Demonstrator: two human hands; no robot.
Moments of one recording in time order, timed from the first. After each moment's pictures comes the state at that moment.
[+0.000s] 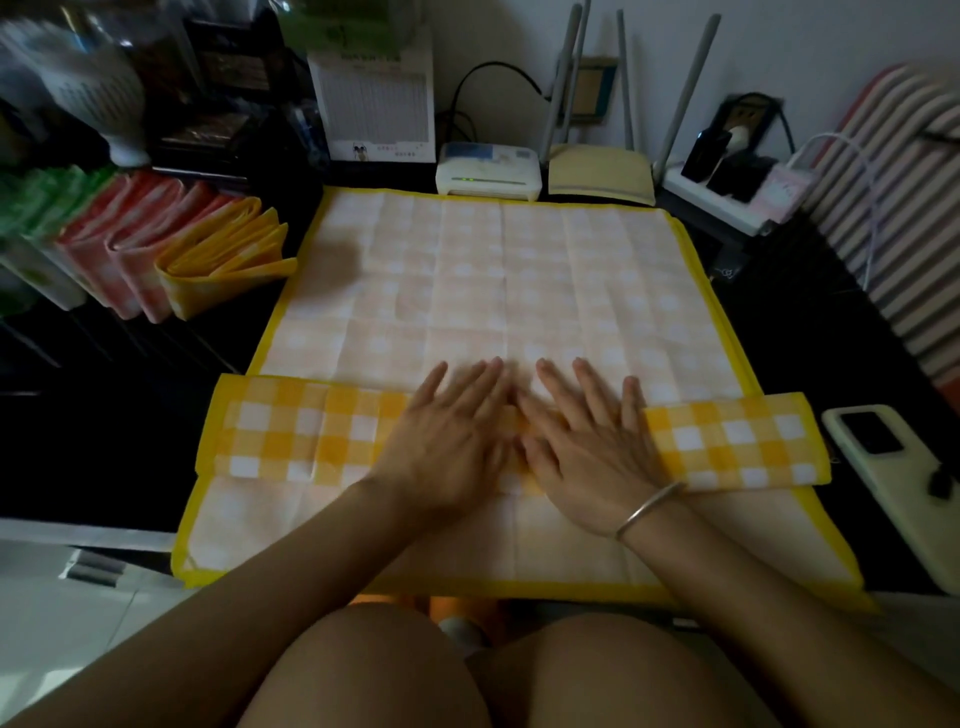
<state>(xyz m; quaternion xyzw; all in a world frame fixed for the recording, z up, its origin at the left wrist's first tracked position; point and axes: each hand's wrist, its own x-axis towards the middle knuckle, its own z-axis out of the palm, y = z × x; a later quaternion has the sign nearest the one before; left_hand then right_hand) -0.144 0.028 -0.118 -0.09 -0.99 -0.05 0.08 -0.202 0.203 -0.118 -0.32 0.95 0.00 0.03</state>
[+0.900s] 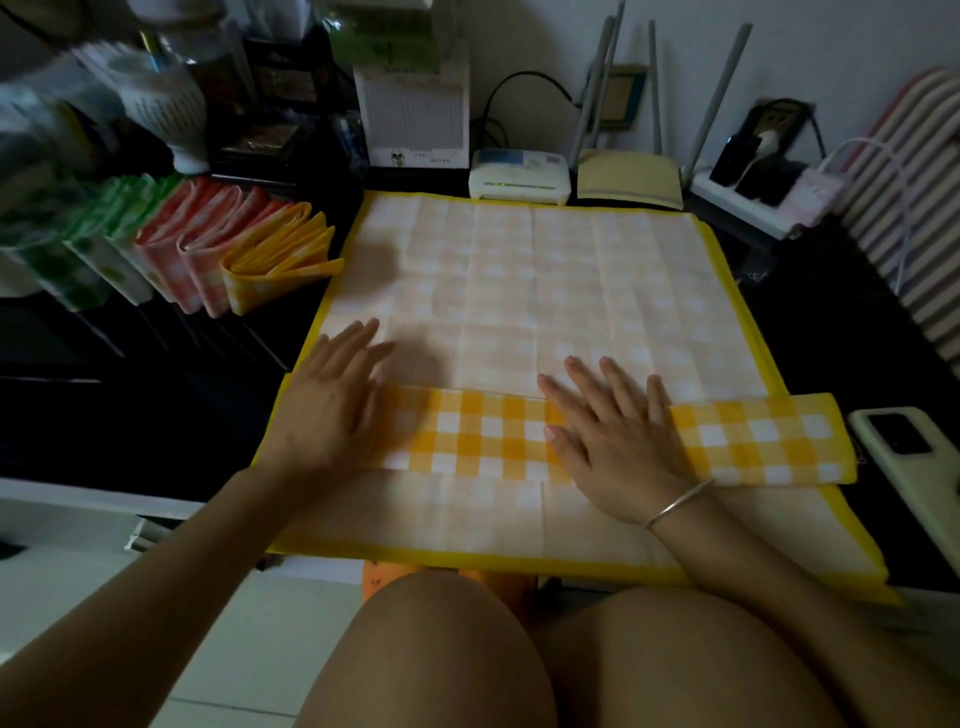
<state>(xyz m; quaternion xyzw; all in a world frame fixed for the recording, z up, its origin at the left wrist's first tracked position) -0.103 -0.084 -0.113 0.02 -0.97 -0.15 0.18 -0.202 0.202 -0.118 -0.31 0.95 0.02 0.03</state>
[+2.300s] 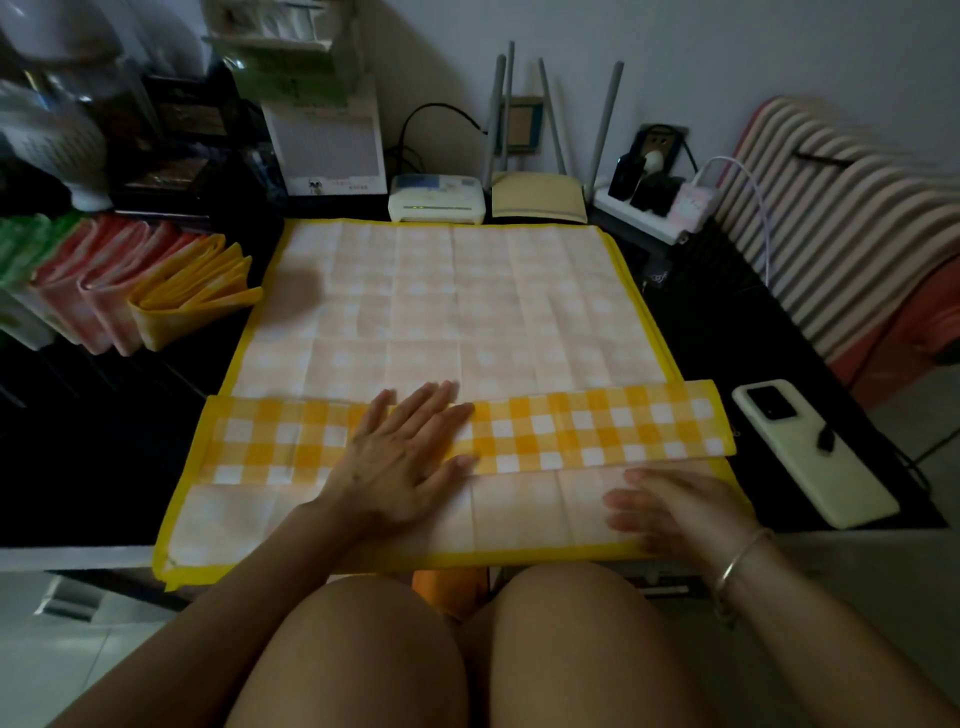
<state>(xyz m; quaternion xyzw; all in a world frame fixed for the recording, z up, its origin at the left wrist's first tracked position) -0.126 0.016 -0.130 -0.10 -0.99 -0.12 0.04 -0.146 0.305 -0.074 0.19 0.73 -0.63 0.19</state>
